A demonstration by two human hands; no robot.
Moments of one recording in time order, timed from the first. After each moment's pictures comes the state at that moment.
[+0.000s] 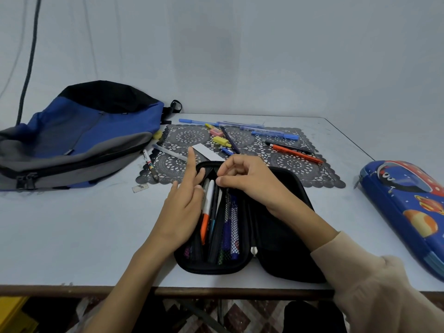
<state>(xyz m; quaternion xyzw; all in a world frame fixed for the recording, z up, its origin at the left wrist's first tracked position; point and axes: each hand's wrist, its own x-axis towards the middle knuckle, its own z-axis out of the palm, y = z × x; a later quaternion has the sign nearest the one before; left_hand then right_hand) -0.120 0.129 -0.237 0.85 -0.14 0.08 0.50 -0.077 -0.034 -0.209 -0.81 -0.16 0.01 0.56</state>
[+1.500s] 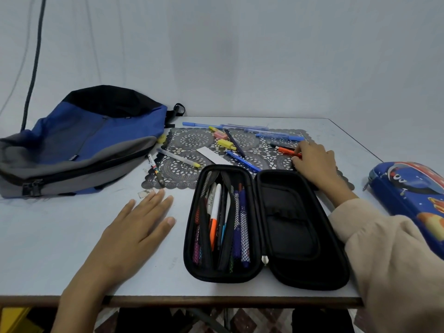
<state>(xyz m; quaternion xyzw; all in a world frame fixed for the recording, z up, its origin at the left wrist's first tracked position) -0.130 0.227 -0.268 0.97 -0.13 0.05 0.19 0.027 -0.154 -0.240 -0.98 0.07 -0.20 0.06</state>
